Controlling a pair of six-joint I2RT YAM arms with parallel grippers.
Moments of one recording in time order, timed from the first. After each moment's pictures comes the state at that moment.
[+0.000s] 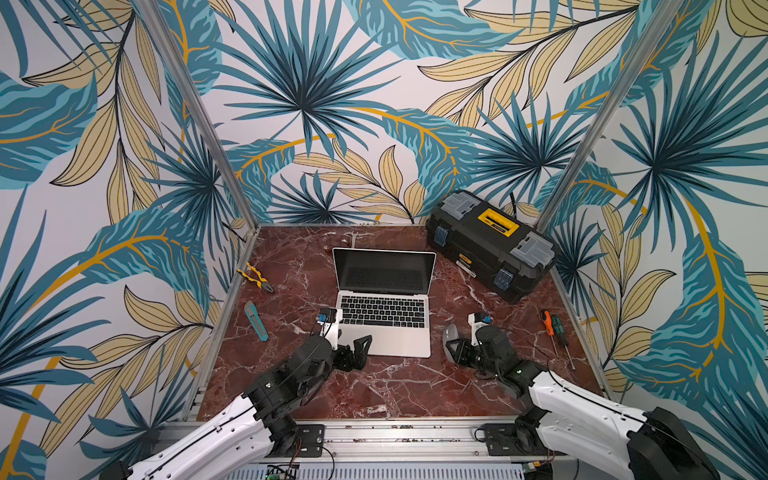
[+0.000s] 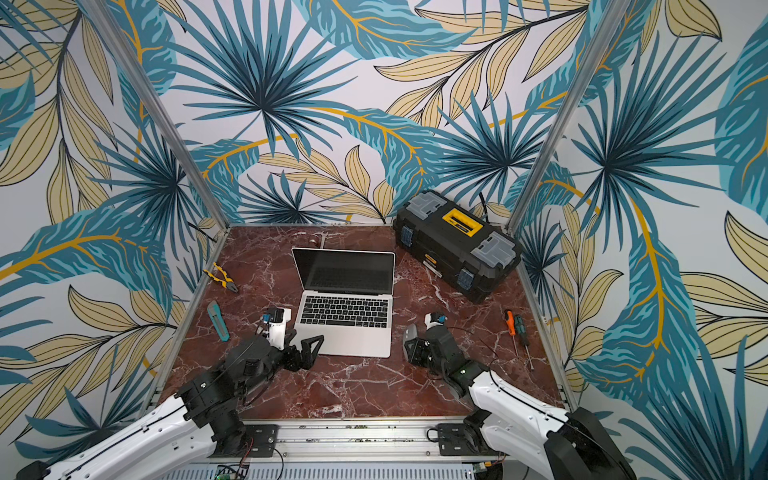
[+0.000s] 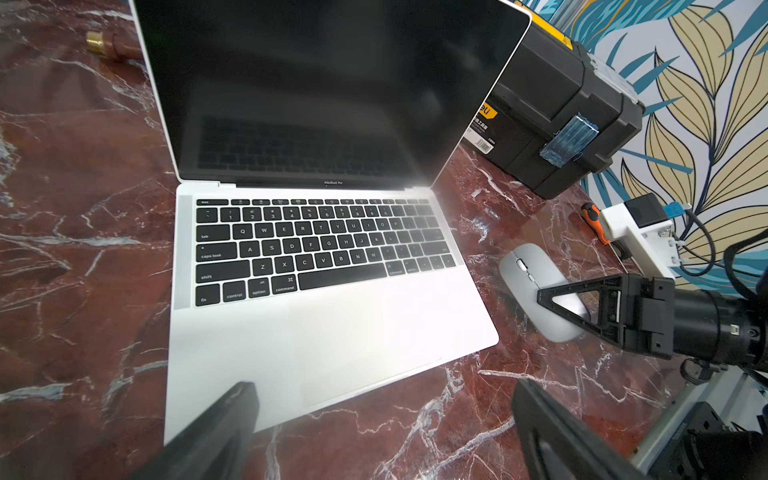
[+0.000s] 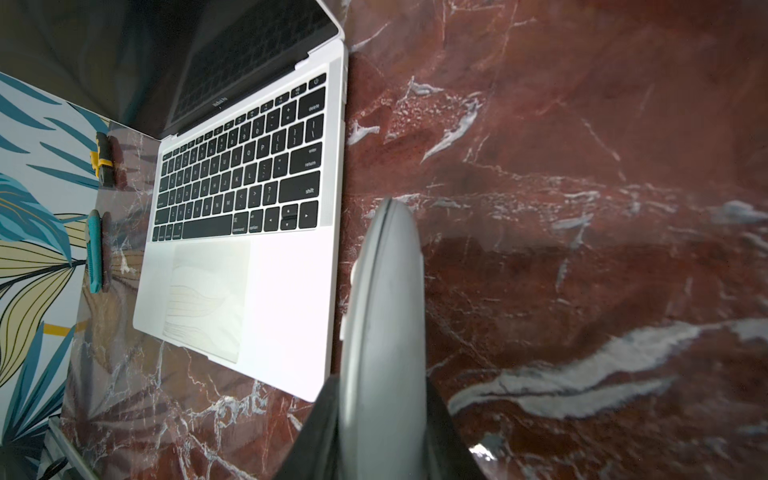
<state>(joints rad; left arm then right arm) -0.81 0.60 0.40 -0.28 -0.20 -0.57 0.71 1.00 0.26 0.02 -0.02 0.81</state>
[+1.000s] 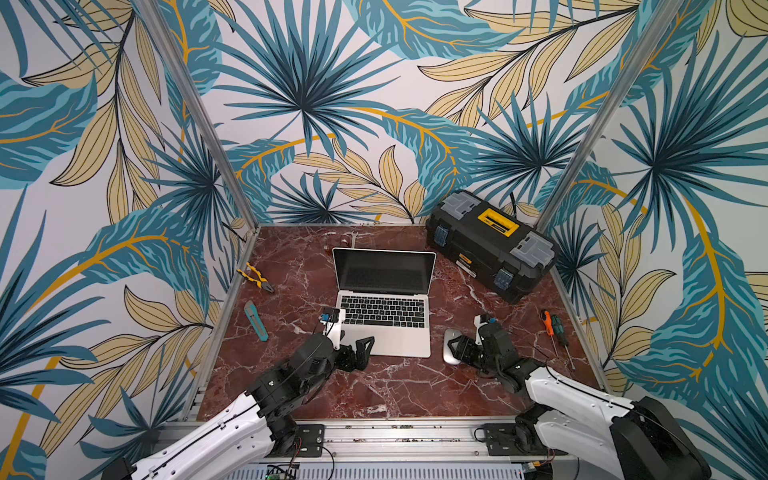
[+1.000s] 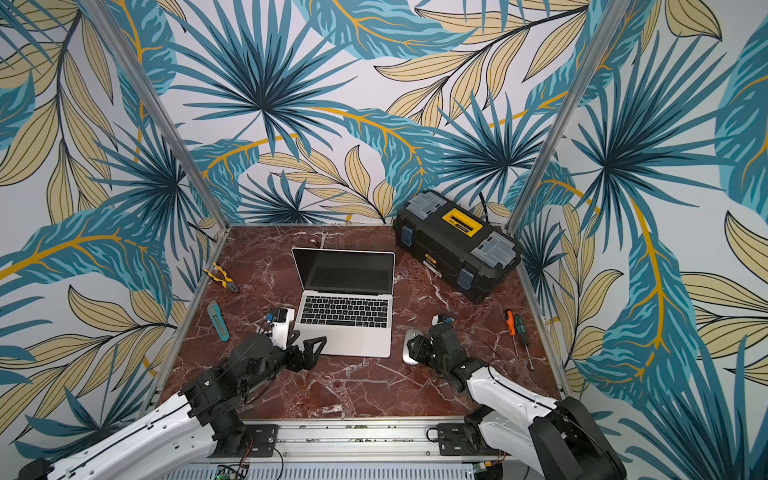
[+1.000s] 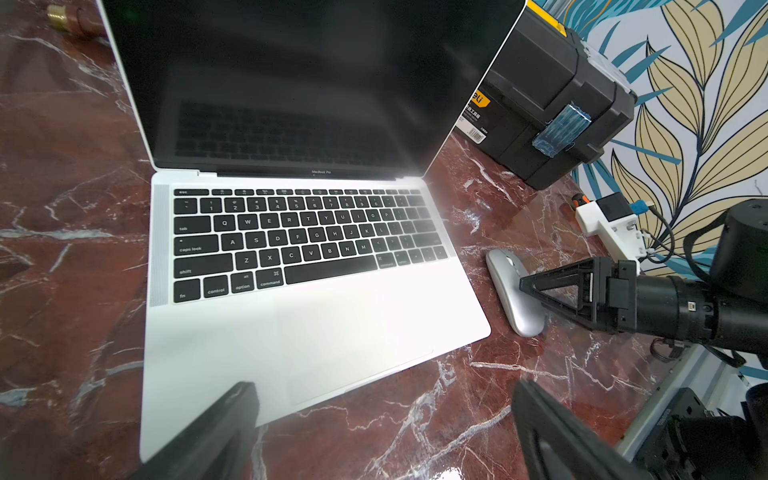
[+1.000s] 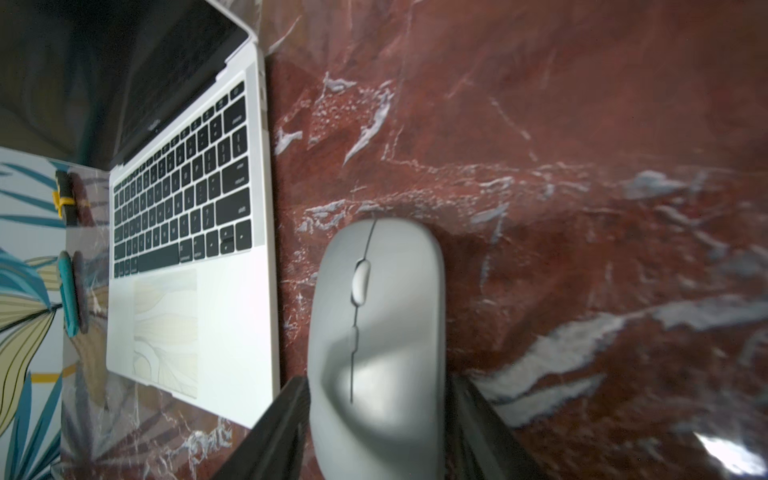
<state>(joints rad) -0.79 0.62 0.39 -0.25 -0.15 -0.57 0.61 1.06 0.26 0.00 -0.04 0.85</state>
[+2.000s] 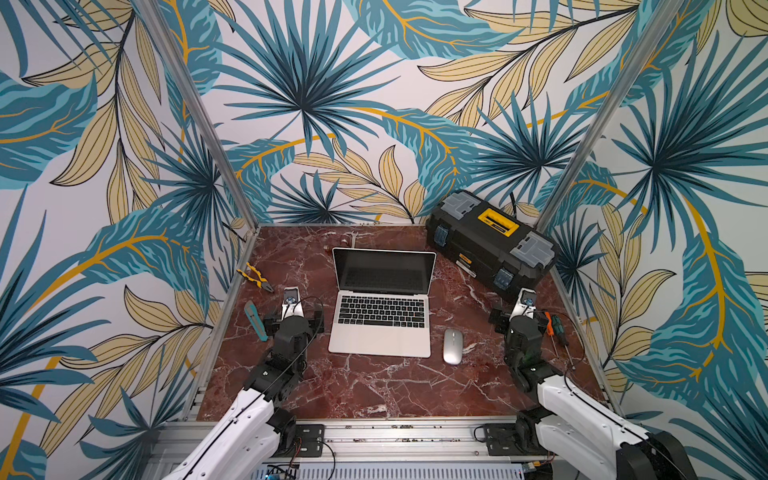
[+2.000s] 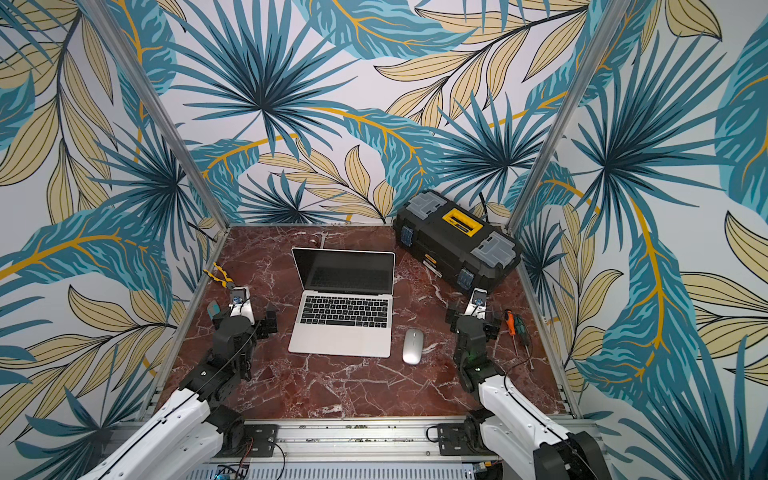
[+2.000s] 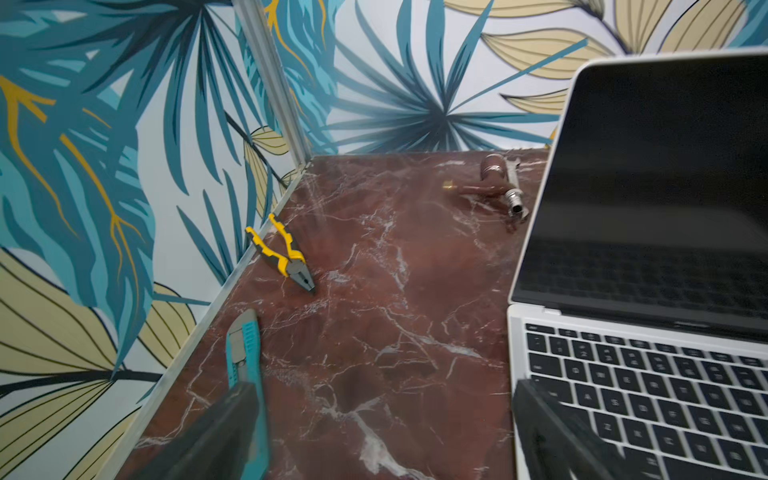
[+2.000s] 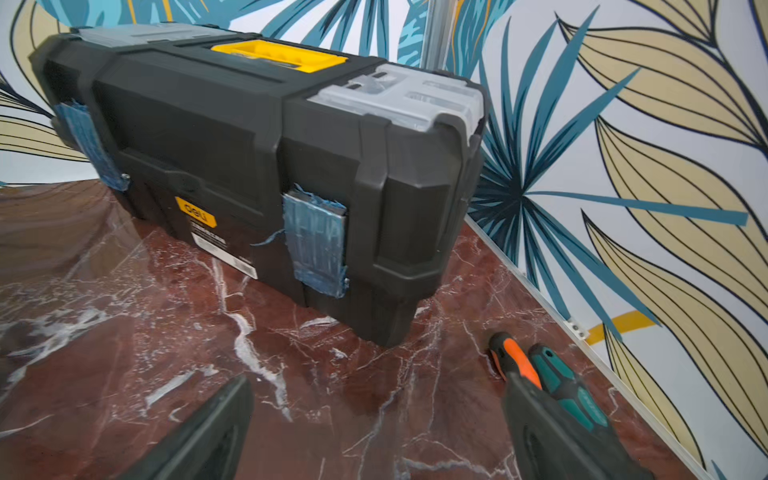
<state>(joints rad) -0.34 0.71 0.32 0.01 -0.56 -0.12 0.38 0.95 0.19 0.48 0.66 0.11</state>
